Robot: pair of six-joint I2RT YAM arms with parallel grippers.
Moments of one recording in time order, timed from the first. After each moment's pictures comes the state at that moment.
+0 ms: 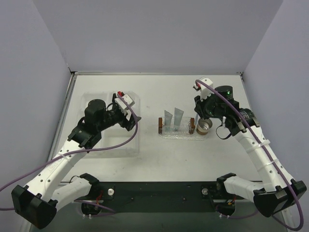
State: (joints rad) left arm -0.51 0.98 0.91 -0.17 0.34 0.20; right arm 0.38 1.10 1.21 -0.69 -0.12 -0.24
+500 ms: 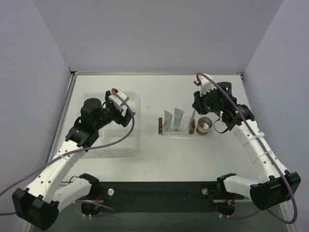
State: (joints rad) left arm -0.44 0.98 0.91 -0.18 0.26 0.21; right arm 0.31 1.18 1.19 -0.58 -0.19 -0.21
